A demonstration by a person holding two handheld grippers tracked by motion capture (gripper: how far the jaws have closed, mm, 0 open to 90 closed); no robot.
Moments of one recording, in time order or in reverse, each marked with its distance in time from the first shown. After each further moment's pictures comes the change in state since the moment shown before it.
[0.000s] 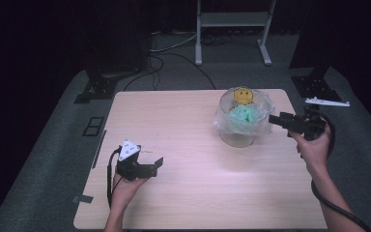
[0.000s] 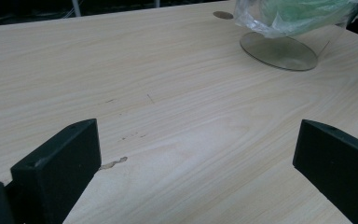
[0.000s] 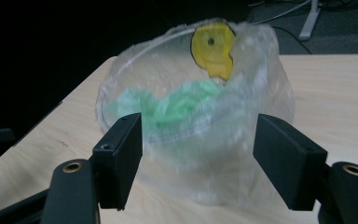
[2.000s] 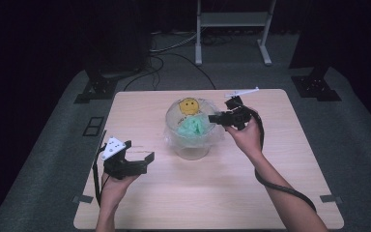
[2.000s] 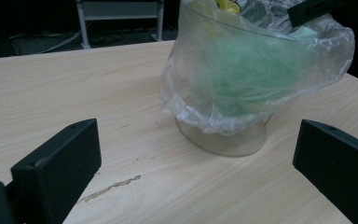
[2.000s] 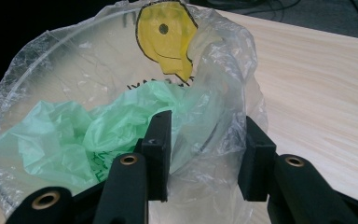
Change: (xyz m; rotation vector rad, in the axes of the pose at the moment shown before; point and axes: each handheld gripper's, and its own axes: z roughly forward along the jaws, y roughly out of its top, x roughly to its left) left arm 0.008 0.019 -0.034 -0.097 -0.002 -0.031; right arm 0.120 0.011 0.141 0.236 0.038 -0.178
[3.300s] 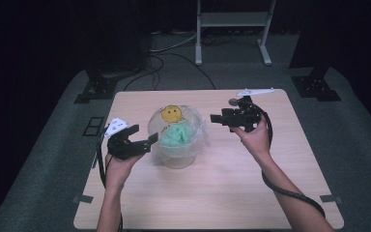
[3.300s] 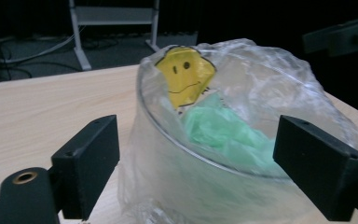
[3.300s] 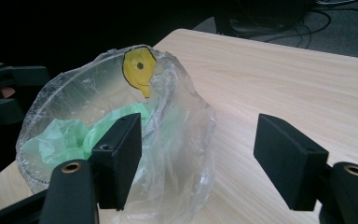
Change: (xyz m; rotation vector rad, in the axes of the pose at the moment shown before) left arm 0.004 0.051 0.020 0.006 -0.027 -0.039; right arm -0.002 -0.005 -0.032 -0.112 0.129 0.021
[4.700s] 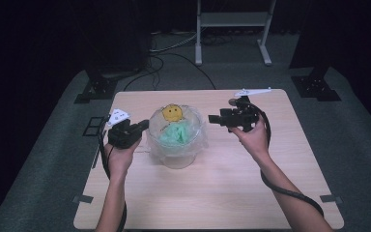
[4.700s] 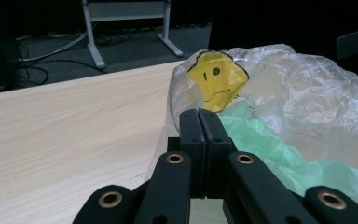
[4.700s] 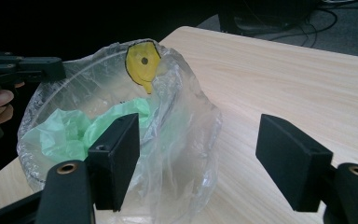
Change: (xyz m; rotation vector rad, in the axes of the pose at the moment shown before) left arm 0.010 0.017 0.011 0.021 0.052 0.039; right arm 0.001 0.001 0.005 0.015 0.016 -0.011
